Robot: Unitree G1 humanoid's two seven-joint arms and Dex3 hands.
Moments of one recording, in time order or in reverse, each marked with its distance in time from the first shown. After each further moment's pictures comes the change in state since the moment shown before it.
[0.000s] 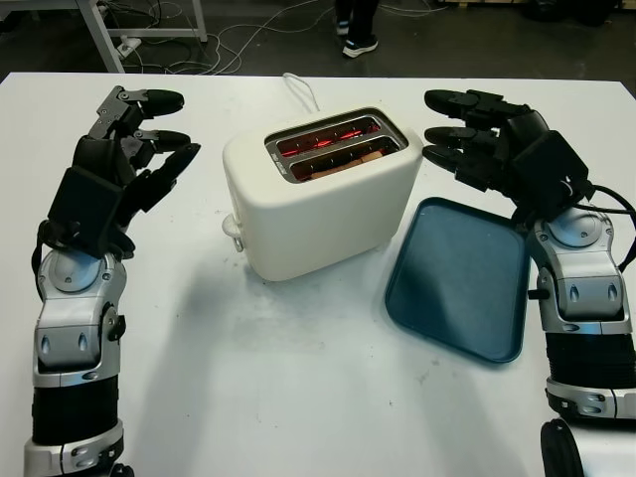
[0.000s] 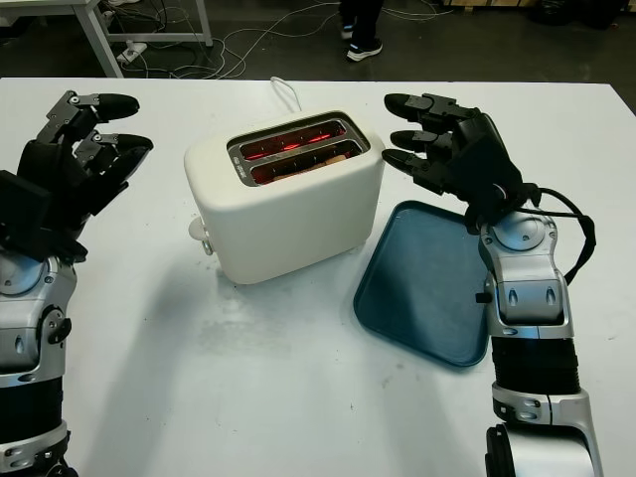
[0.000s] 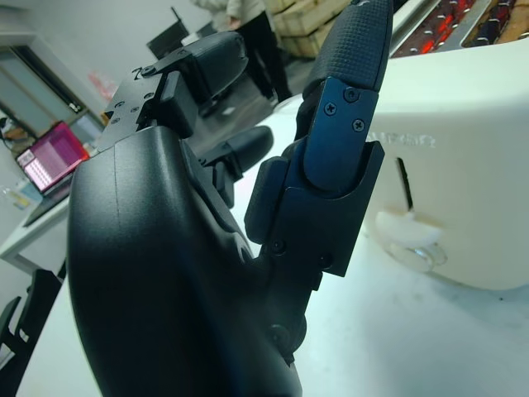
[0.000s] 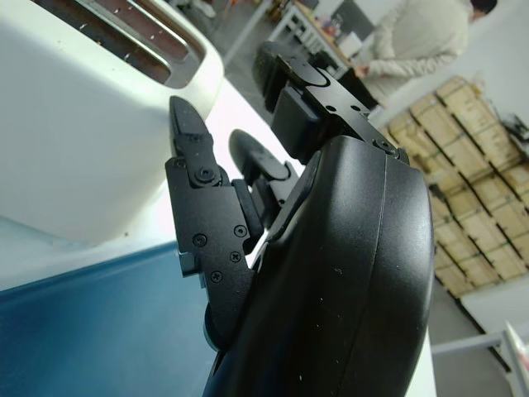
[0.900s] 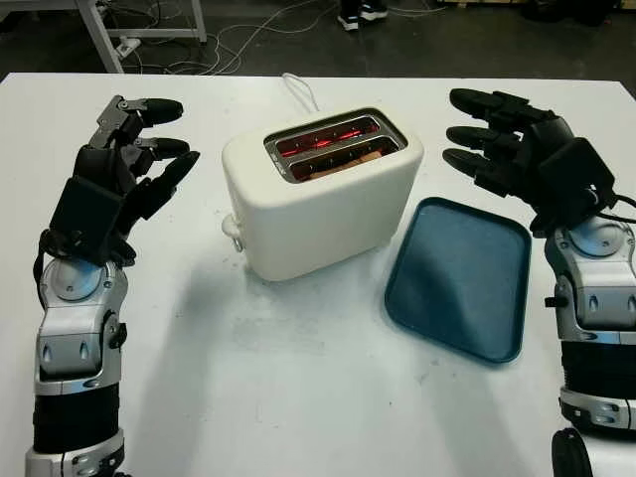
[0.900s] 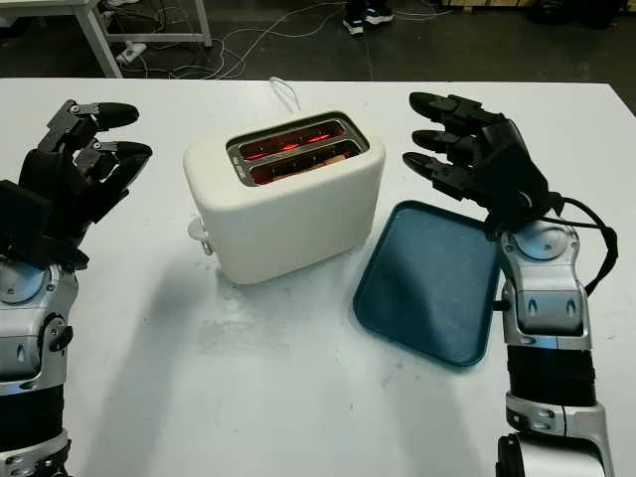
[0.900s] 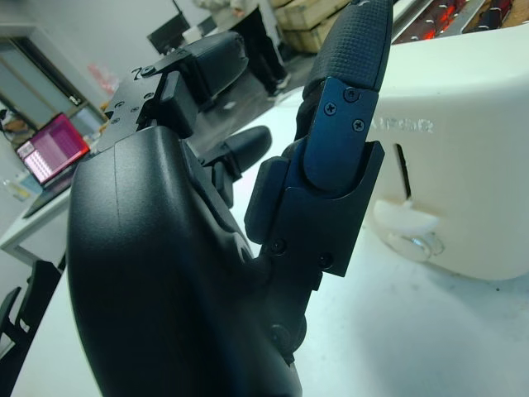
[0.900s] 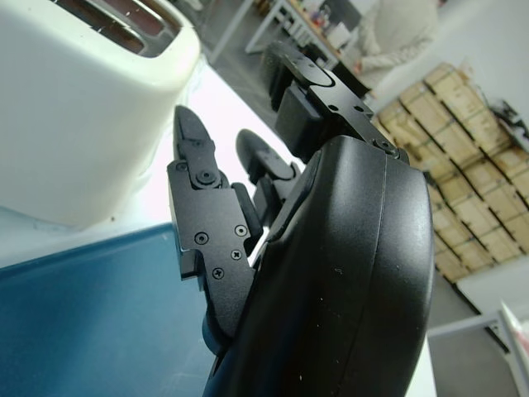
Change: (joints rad) left arm 0.023 0.000 0.005 -0.007 -0.002 -0.003 0.010; right arm 0.055 -0.027 -0.061 -0.010 0.049 -0.036 -0.002
